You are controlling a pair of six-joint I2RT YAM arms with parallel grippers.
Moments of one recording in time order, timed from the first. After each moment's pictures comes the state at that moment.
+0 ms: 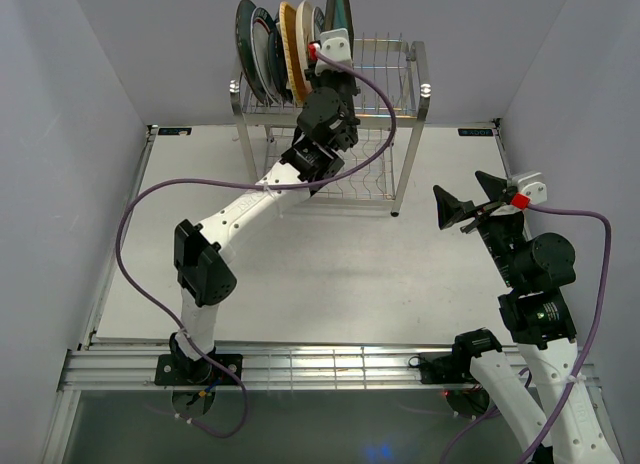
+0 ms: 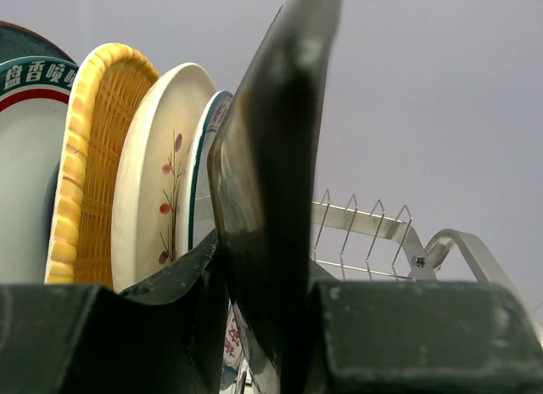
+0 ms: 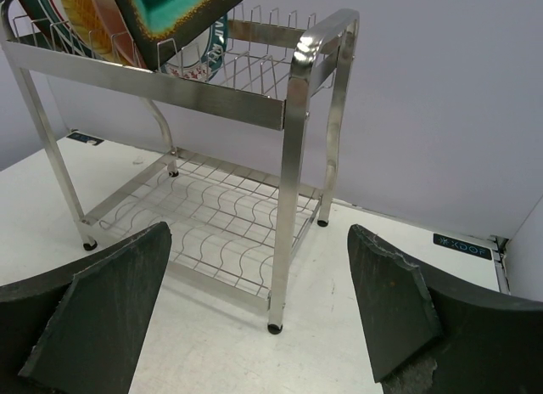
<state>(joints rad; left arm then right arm) -0.83 1.96 2.05 0.43 -0.86 0.19 0.26 0.50 0.80 -0.06 -0.14 -0.01</state>
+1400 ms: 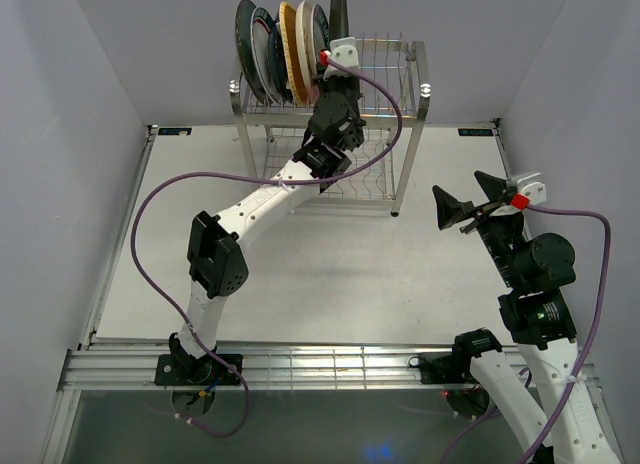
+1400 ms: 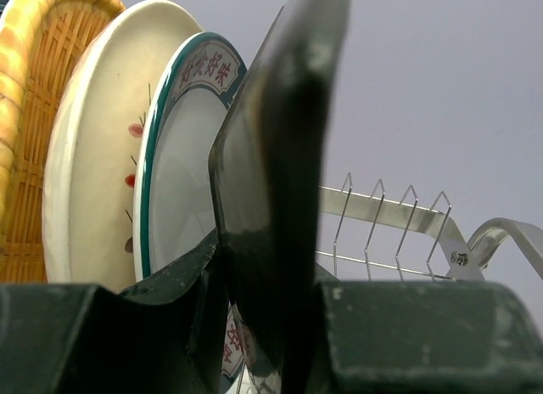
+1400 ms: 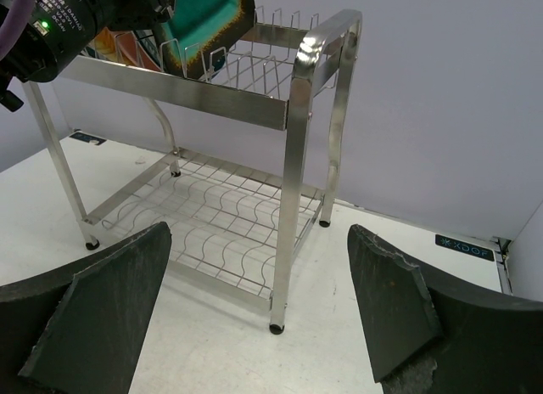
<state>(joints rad) -0.81 2.09 2.09 0.51 -0.88 0.25 0.26 0.50 0.80 -0.06 -0.14 -0.01</state>
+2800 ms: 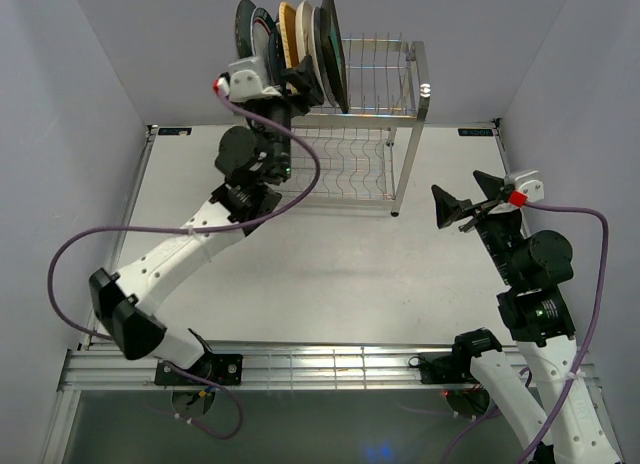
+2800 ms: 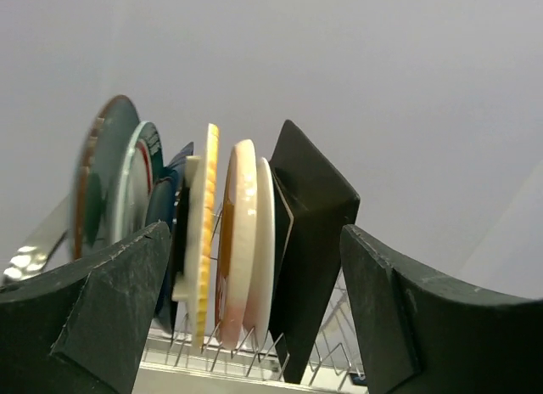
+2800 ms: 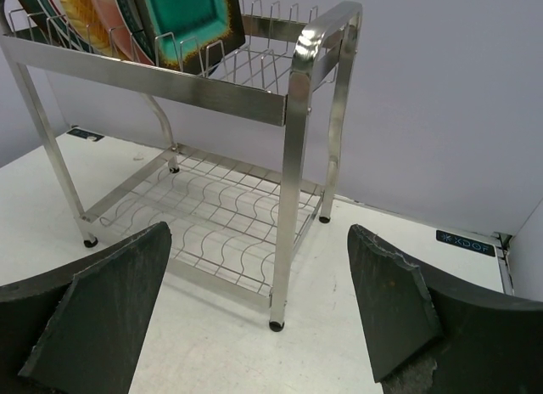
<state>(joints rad) -0.80 1.53 1.58 0.57 -0.70 0.04 0.26 0.52 0.80 -0.06 -0.14 -0.01</state>
